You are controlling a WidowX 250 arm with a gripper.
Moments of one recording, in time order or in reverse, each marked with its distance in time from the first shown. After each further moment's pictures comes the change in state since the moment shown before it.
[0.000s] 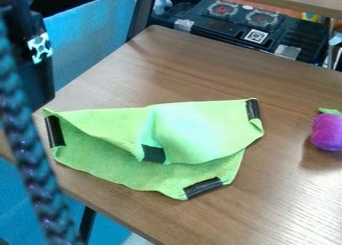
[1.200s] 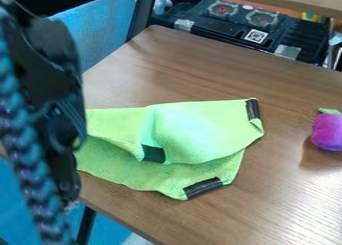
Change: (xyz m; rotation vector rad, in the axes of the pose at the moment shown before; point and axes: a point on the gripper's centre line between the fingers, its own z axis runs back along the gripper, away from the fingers) arm 0.007 0.015 -0.105 0.286 -0.076 -0.329
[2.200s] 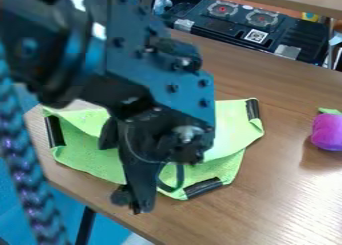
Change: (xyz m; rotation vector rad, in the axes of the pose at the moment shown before) arm 0.061 -0.015 -0.059 0.284 0.119 -0.343
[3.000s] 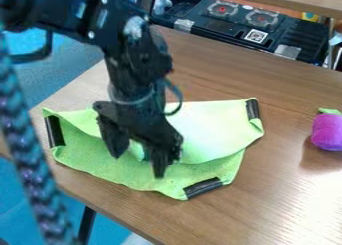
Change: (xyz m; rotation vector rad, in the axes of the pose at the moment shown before) arm 0.025 0.021 -0.014 -0.482 -0.124 0.714
